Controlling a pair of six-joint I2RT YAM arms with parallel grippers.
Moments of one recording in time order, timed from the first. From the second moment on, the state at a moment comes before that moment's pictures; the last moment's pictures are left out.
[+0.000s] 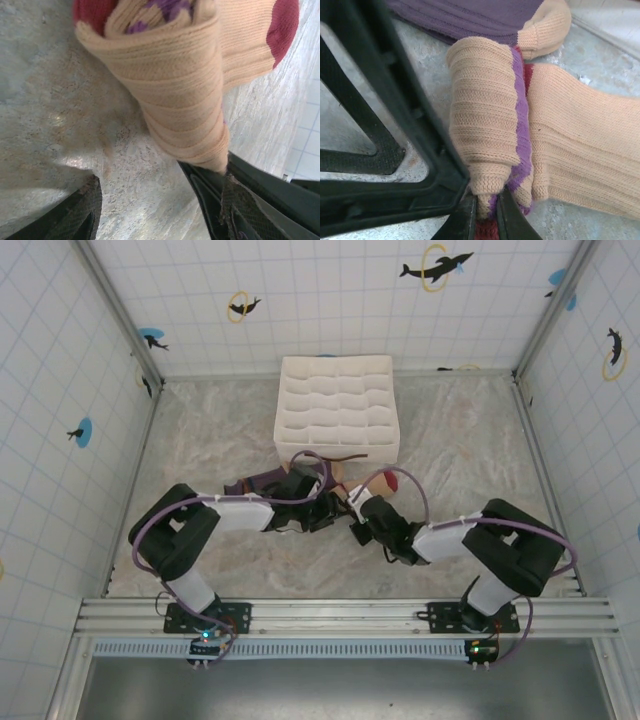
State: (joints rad) left arm -0.77 1.68 0.73 0.10 0.42 -1.08; right arm 0.91 1.58 0.44 0.45 0.17 0.12
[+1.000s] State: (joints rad) left arm -0.77 1.70 0.80 0.04 0.39 -1.00; right arm 0.46 1.77 0.38 0.78 -0.64 0.96
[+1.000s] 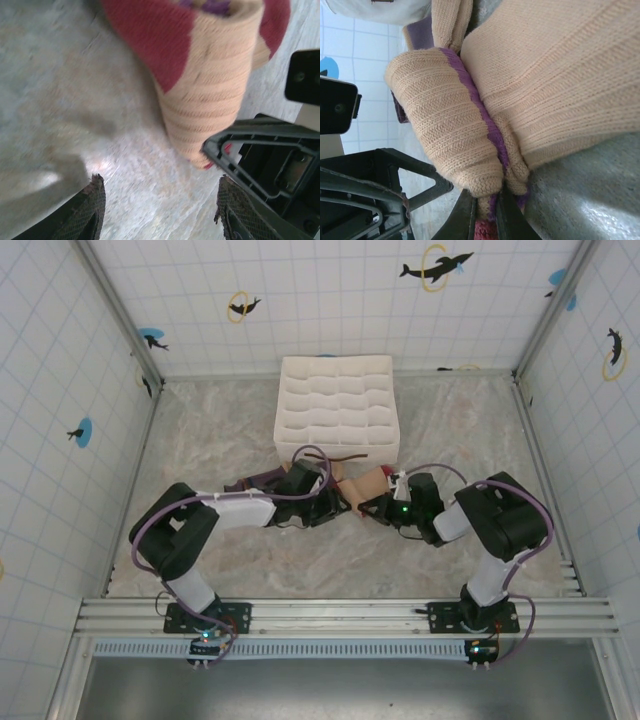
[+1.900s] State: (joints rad) left arm -0.77 1.90 0.97 0.11 0.33 -0.98; right arm 0.46 1.78 0.34 0.89 -0.64 1.13
